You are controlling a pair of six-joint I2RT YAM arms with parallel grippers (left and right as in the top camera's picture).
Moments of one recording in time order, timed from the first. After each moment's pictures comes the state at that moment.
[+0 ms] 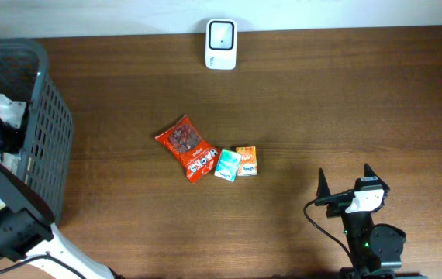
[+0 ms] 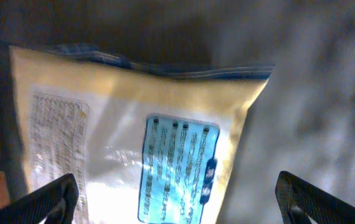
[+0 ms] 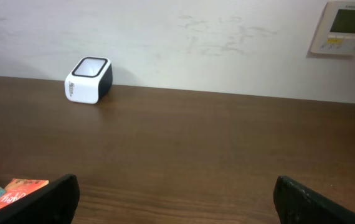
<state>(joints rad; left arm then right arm) 0.62 2.09 1.67 -0.87 -0.04 0.64 -0.02 0.01 0.01 -0.07 -0.07 -0.05</state>
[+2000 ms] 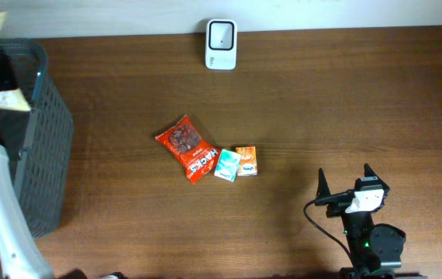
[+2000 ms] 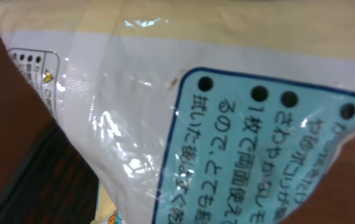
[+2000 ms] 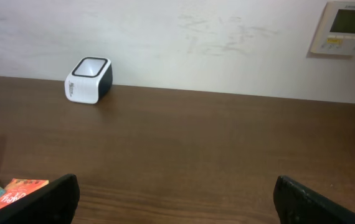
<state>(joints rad) 0.39 1.52 1.76 -0.69 0.03 0.28 -0.02 0.01 0.01 -0.07 -0.07 -0.05</state>
